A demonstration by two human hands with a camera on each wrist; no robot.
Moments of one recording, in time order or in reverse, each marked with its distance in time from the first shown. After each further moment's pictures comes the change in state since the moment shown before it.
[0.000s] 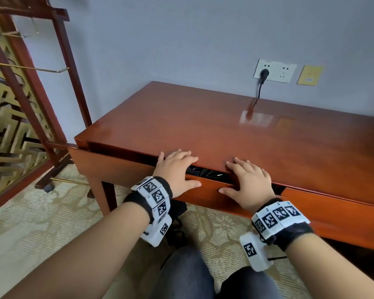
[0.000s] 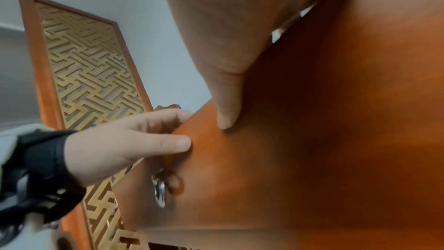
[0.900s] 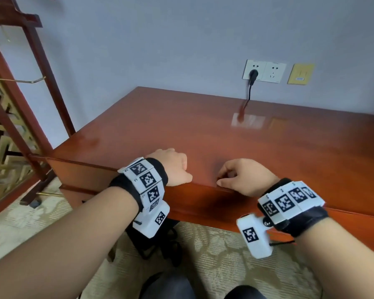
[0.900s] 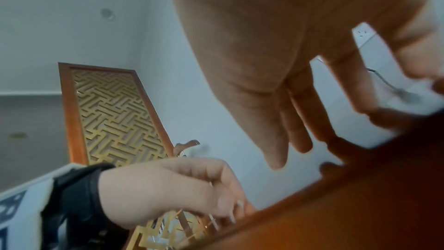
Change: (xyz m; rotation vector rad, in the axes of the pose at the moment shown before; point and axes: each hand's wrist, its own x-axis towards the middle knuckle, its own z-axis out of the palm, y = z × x) left_hand 0.060 0.030 -0.053 0.156 -0.351 -0.114; right_hand 0.052 0.018 -0.052 0.192 -0.249 -0.026
